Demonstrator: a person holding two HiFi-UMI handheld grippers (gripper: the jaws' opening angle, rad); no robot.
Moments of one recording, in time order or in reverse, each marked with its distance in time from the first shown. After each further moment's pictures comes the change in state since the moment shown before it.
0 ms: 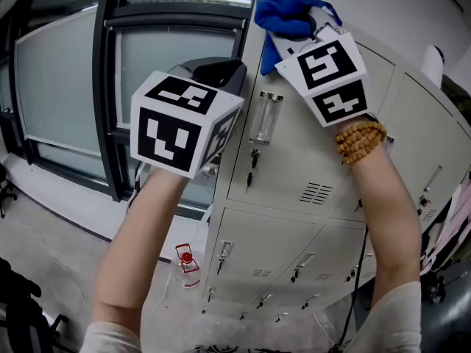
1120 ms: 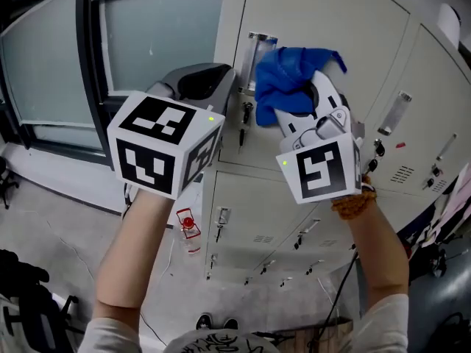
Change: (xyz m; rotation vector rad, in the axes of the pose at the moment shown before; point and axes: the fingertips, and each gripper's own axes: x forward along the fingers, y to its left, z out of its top) left arm -0.007 -0.049 -0.092 -0.090 0.102 -0.065; right arm -0.097 0.140 -0.086 -0.005 0.051 0.088
